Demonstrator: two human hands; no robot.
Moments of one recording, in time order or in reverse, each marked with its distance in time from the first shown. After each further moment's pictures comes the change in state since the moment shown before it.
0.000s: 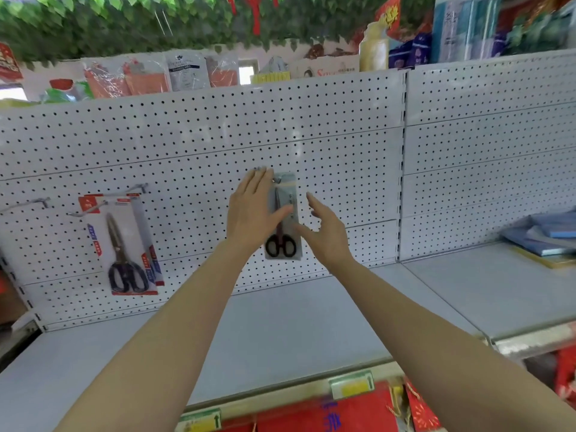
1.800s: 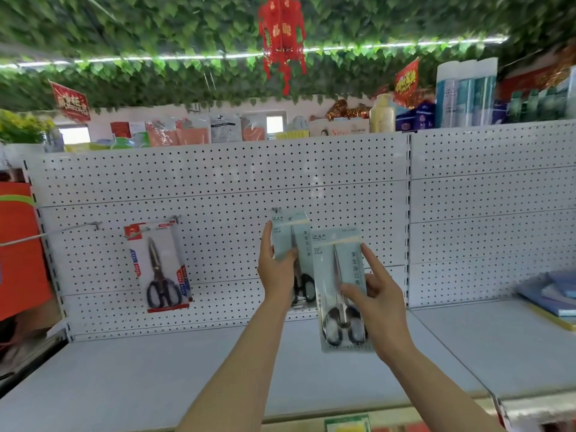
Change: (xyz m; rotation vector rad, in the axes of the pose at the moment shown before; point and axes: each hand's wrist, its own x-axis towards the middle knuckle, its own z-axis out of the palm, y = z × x) left_hand -0.051 0.068 0.008 -1.192 0.350 -0.614; right_hand -0.100 -0.048 -0.093 0.449 0.046 0.032
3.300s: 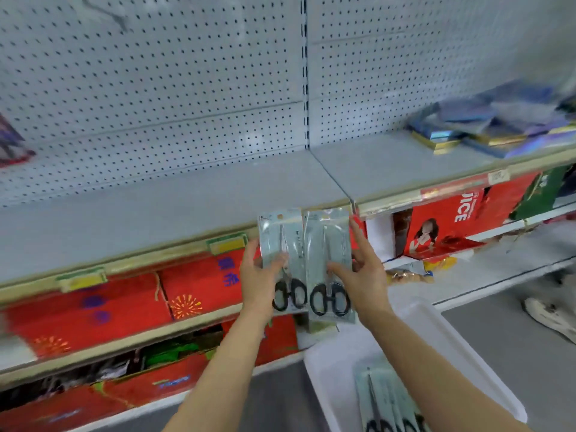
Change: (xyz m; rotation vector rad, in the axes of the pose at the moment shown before) left_hand -0.317 -0.187 0.032 0.153 -0.198 -0.455; right_hand -0.196 0.119 -0.241 -0.289 0.153 0.383
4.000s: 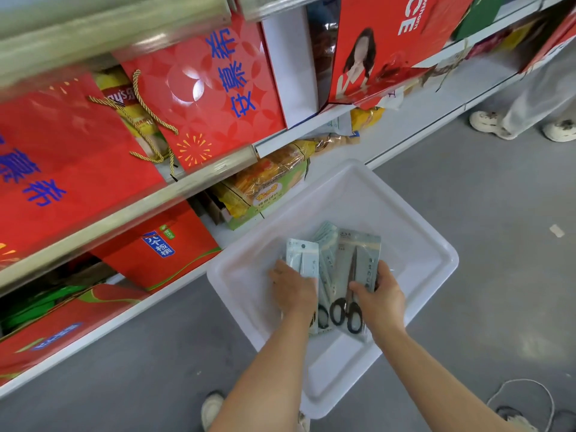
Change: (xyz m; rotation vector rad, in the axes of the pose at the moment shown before) left_hand -0.123 -0.365 0.136 1.064 -0.359 -0.601; right_hand -0.138 0.274 -0.145 -0.501 0.402 0.727
